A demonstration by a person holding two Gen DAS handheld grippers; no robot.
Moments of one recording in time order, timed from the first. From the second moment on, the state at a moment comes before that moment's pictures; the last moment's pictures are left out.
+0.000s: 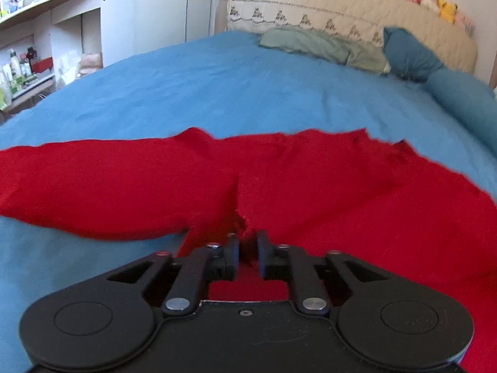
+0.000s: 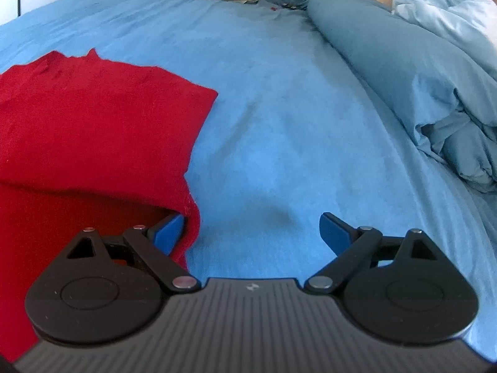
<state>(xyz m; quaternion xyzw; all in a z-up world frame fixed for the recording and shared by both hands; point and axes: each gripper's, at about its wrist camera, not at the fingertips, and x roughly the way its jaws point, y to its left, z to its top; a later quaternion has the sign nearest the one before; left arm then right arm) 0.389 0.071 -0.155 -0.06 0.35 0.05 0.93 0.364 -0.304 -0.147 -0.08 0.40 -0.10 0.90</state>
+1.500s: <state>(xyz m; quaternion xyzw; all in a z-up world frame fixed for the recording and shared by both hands) 0.393 0.061 -0.120 -0.04 0.35 0.00 0.94 0.443 -0.275 -0.102 0.09 0.33 0.04 0.94</state>
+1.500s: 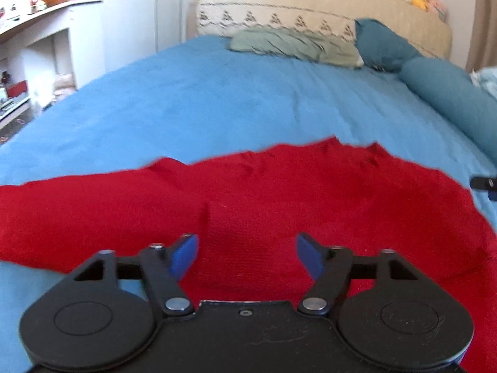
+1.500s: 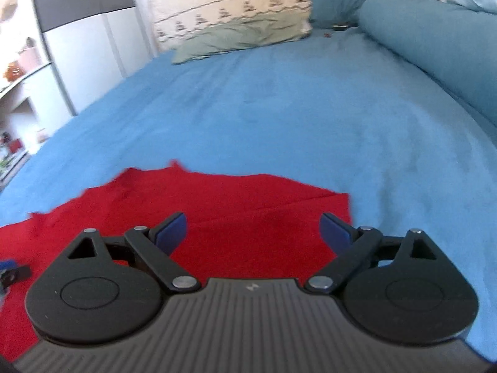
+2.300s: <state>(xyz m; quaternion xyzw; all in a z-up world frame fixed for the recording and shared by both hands) 0.290 0.350 -0.101 -0.22 0.28 0.20 0.91 0.355 -0.054 -0.088 0.05 0.34 0.17 0.92</state>
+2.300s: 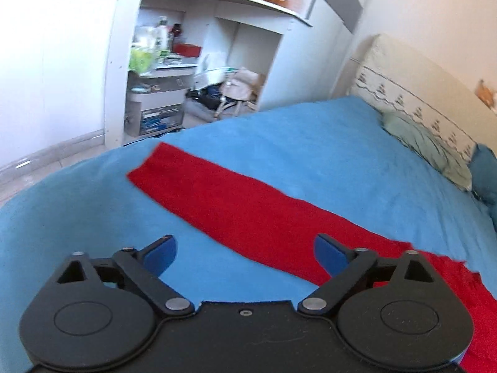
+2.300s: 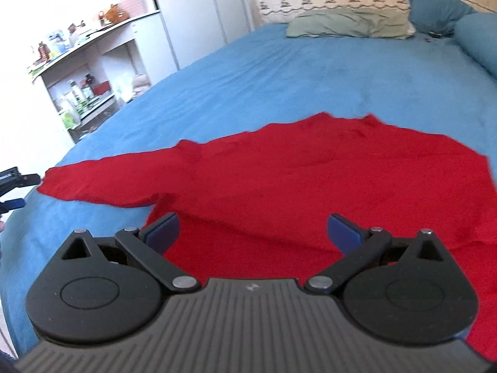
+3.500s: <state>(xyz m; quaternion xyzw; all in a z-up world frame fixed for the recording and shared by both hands) 0.383 0.084 -0.050 -0.06 0.25 -0.08 0.96 0.336 -0.123 -0.072 0.07 0.29 0.08 0.95</state>
